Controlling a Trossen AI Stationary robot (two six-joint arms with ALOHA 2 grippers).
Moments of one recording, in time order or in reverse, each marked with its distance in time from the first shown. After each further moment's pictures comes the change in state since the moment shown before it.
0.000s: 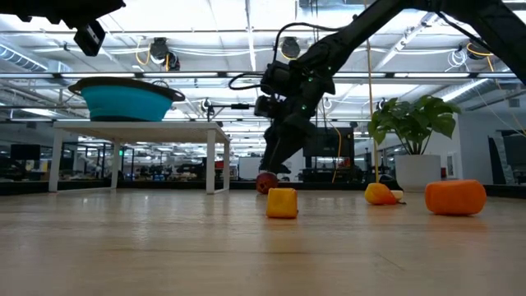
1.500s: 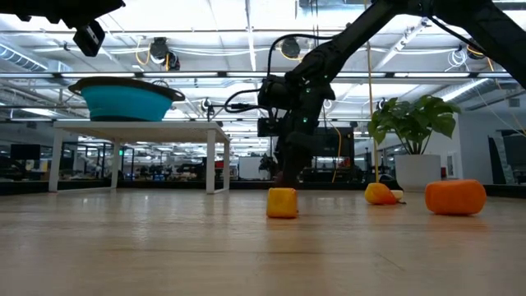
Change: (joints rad) left arm 0.000 0.000 0.001 -0.002 0.004 -0.021; right arm 0.023 0.057 -0.001 -0.090 0.131 0.122
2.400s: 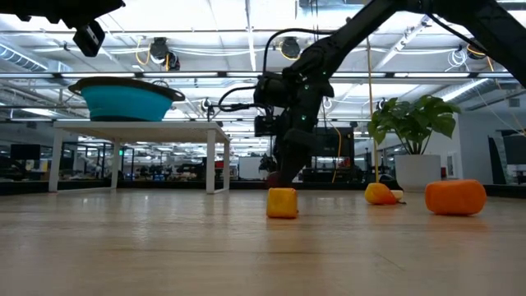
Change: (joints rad) left arm 0.000 0.000 0.000 0.000 0.002 -0.005; right arm 0.050 0.000 0.000 -0.017 0.002 0.050
